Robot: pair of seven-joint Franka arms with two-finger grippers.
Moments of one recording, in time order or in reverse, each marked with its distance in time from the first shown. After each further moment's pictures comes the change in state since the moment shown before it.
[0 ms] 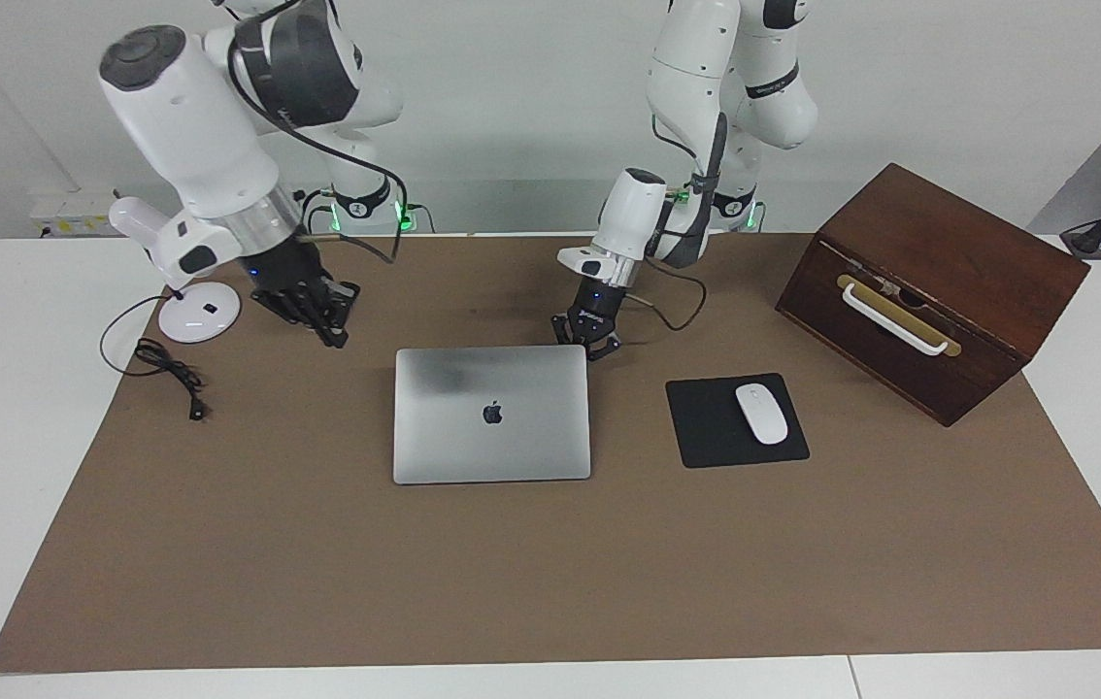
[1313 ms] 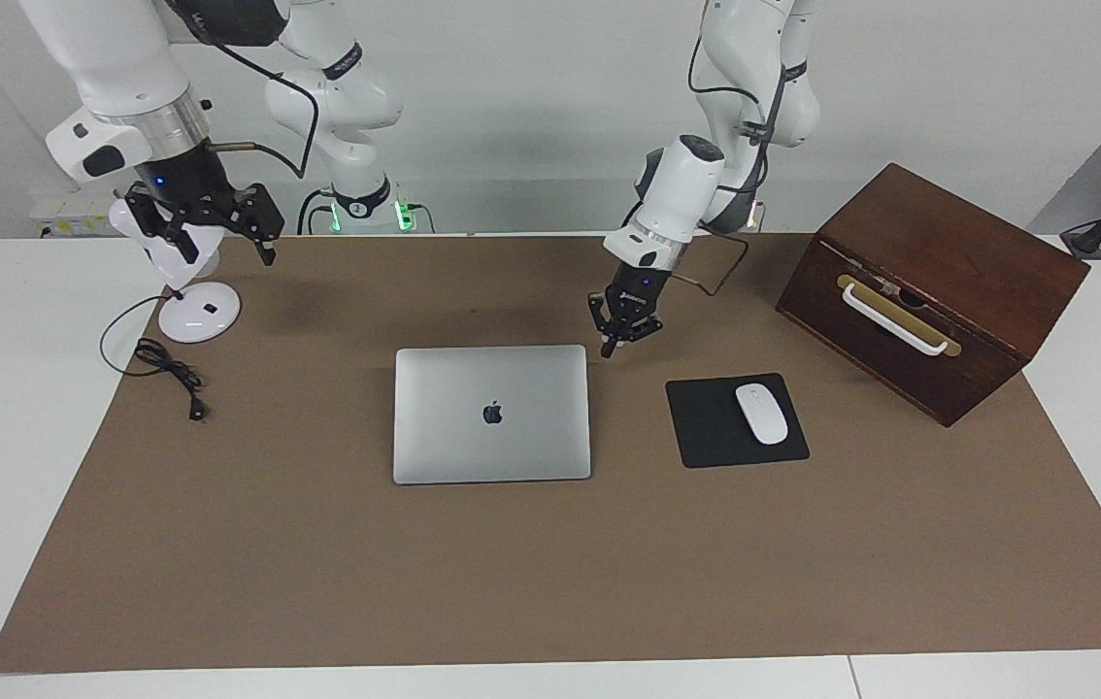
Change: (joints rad) left arm 0.139 -0.338 0.026 0.002 -0.066 -0.566 -0.086; right arm -0.074 -0.214 0.003 -0.147 -0.148 -0.137 -0.200
